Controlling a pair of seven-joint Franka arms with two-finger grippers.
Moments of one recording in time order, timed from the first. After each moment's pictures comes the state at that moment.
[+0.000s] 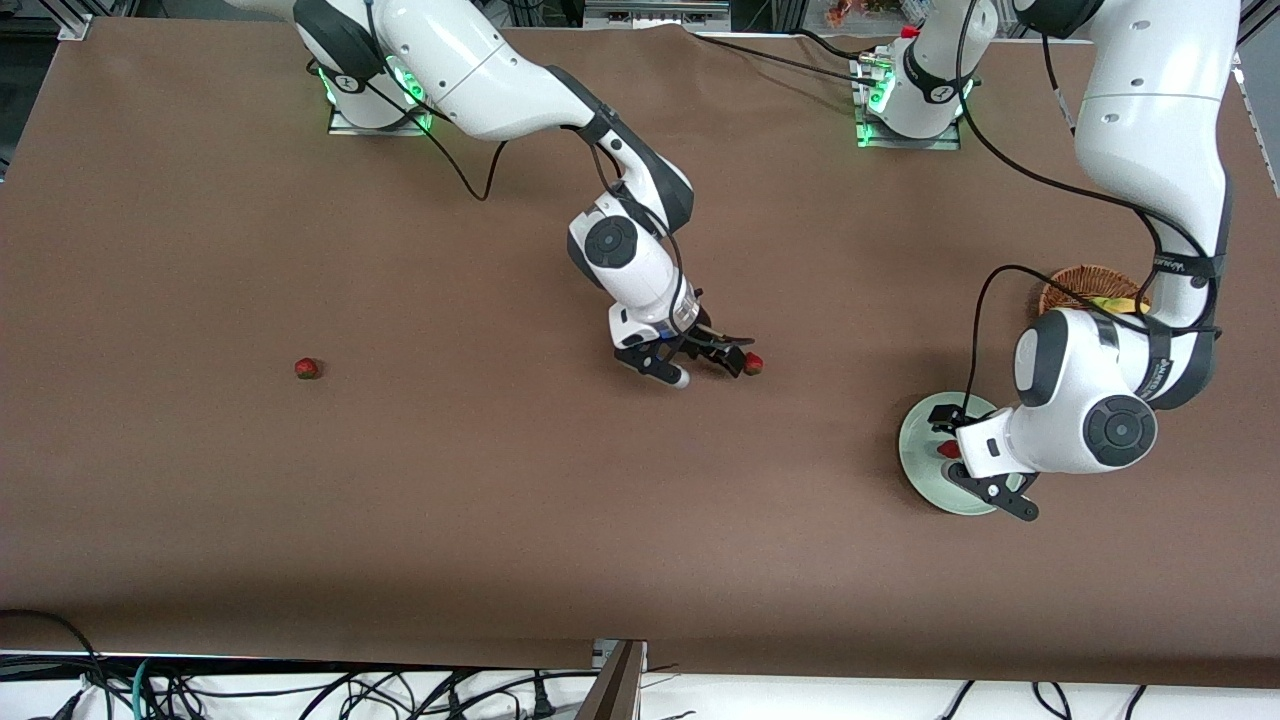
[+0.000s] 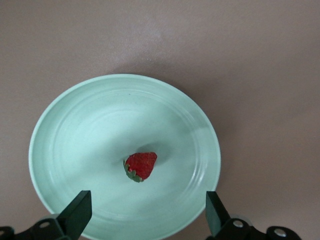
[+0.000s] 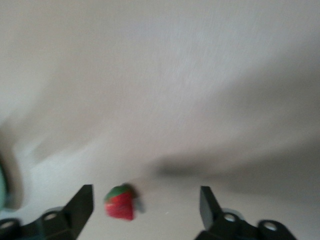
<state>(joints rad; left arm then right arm) 0.02 0.70 -0.09 -1.45 0.08 1.98 0.41 0.75 0.97 0.09 -1.25 0.24 2.58 1.10</state>
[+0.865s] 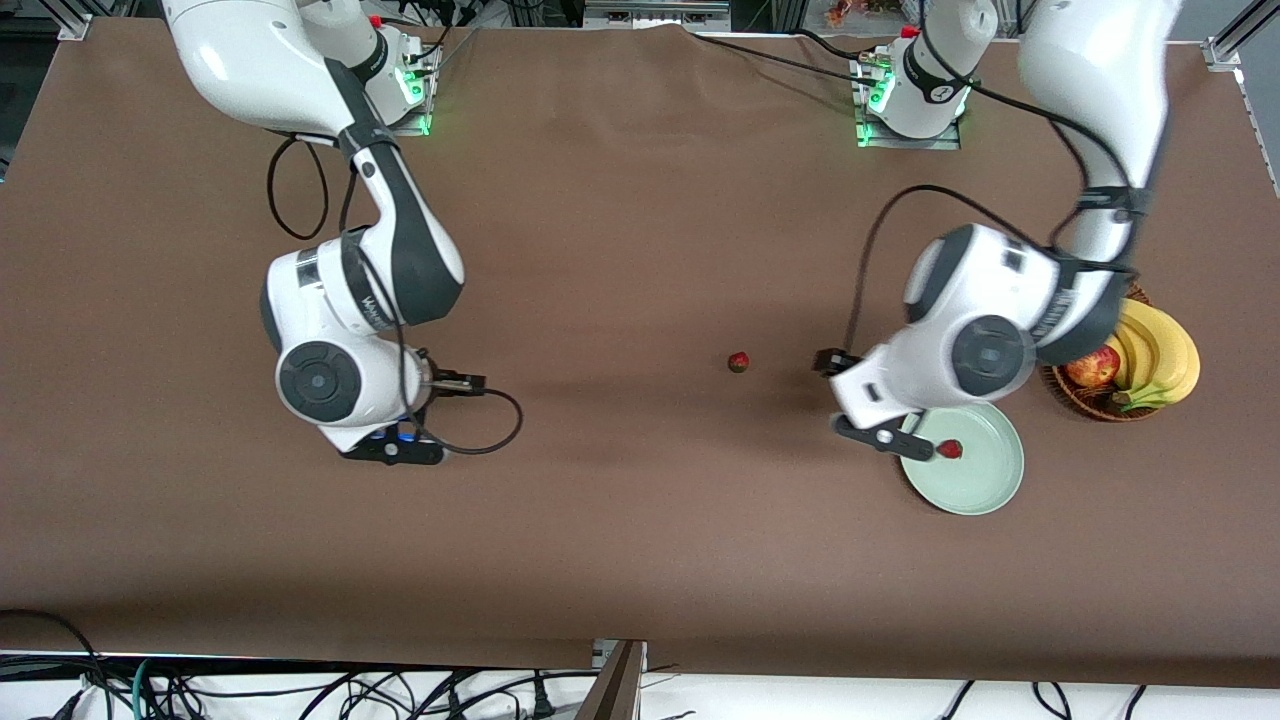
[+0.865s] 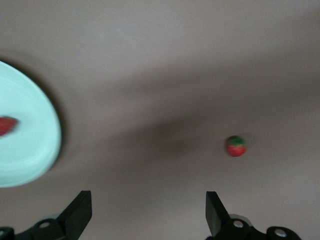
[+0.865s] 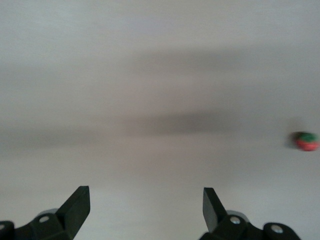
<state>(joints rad) -0.14 0.59 -0.28 -1.46 0.06 1.82 -0.20 0.41 0.72 -0.12 -1.19 0.08 1.61 0.33</state>
